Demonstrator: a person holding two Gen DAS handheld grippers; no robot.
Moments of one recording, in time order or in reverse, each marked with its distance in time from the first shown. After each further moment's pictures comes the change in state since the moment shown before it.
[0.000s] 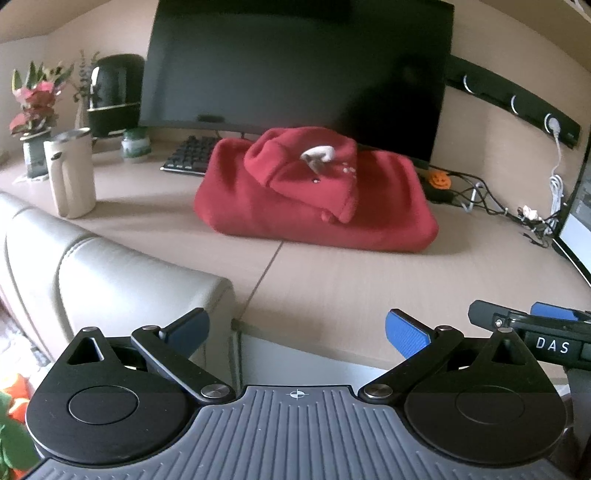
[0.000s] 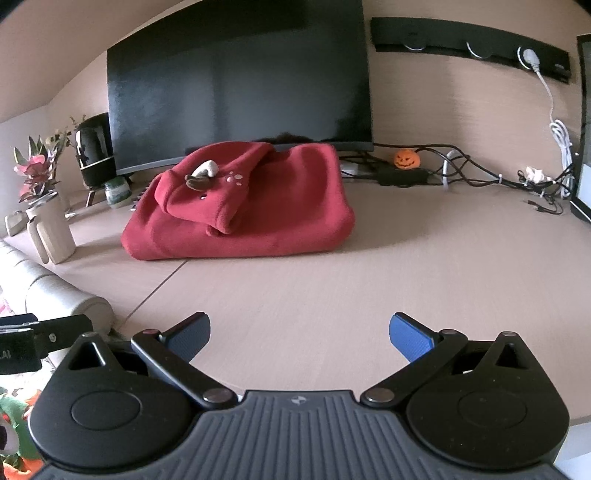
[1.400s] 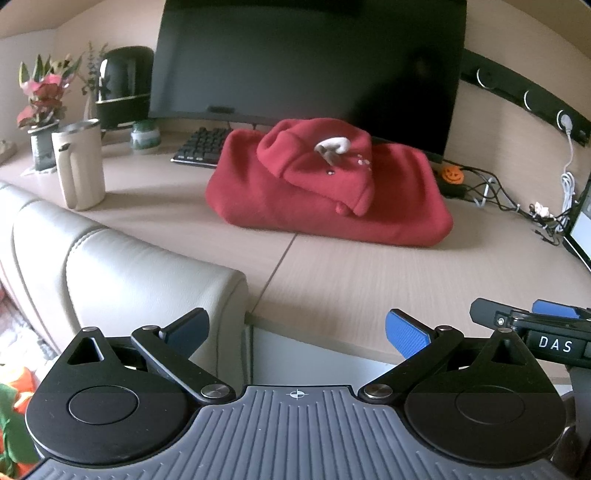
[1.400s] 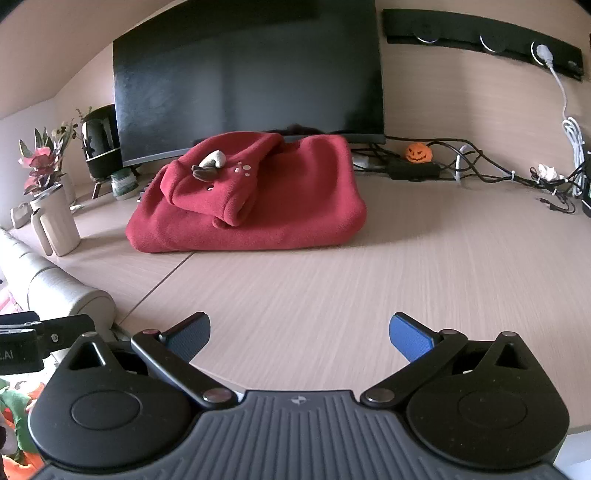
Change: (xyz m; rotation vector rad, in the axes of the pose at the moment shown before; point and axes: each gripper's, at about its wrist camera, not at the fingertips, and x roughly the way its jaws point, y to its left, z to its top) left arm 0.009 0.003 0.000 -0.004 0.021 0.026; right arm 0.009 0.001 0.002 -0.016 0.023 0.026
